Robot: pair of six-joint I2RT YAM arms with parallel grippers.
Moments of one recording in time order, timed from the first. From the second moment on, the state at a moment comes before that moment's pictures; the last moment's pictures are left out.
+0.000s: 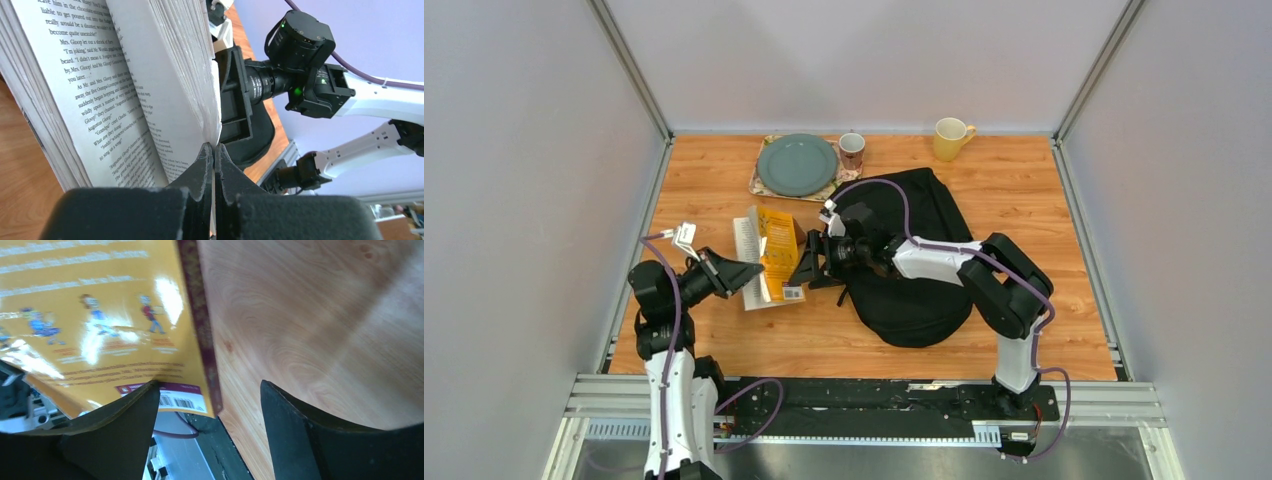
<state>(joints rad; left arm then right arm) 0.31 0.53 0.38 -0.09 1.08 -0.65 0.82 1.91 1.17 0.12 -0.61 0.88</state>
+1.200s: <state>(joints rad) 0.31 0.52 0.12 0.95 1.13 -1.40 0.78 1.82 0.92 0.86 -0.76 1.25</state>
